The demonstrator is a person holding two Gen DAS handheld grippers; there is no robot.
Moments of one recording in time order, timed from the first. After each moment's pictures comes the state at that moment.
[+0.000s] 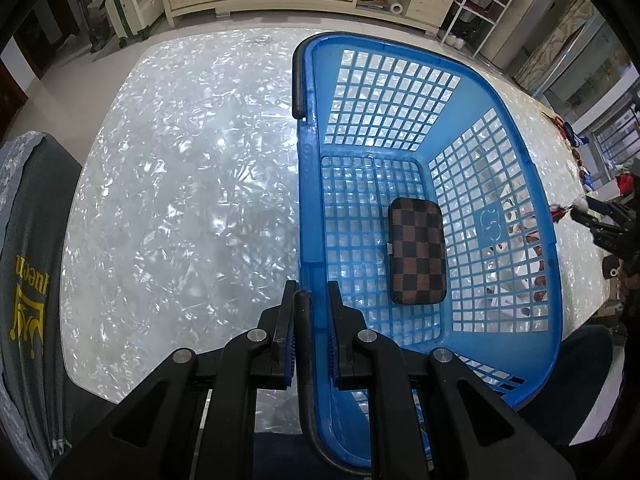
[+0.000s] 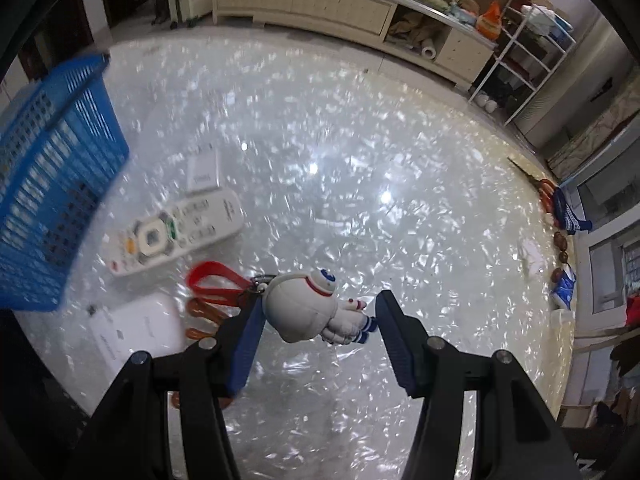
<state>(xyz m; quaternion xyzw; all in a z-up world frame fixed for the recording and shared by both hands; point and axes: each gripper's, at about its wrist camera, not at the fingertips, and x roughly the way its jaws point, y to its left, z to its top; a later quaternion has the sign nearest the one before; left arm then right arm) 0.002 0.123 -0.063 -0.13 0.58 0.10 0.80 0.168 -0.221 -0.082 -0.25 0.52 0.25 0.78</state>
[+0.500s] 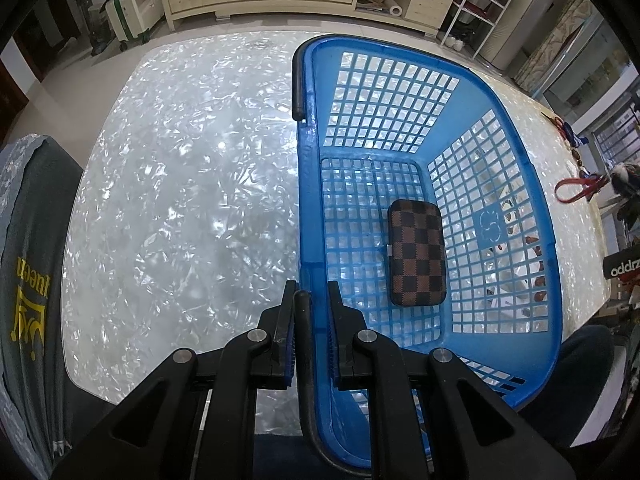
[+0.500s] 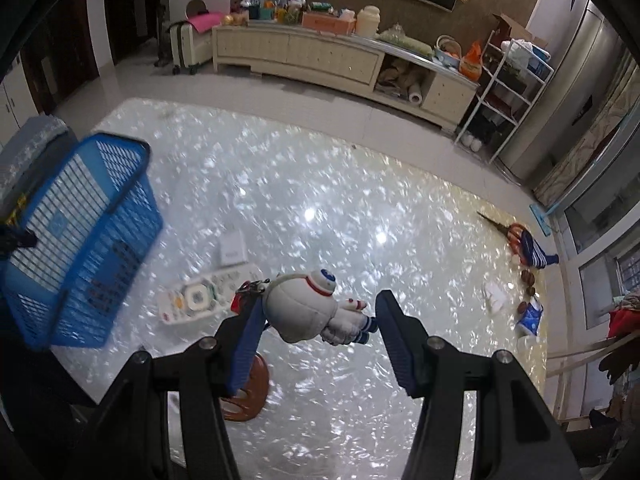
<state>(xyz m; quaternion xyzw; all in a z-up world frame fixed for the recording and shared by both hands) 0.001 0.122 -0.061 -0.13 0.58 0.10 0.80 0.154 -0.205 -0.001 -0.23 0.45 0.26 0.82</state>
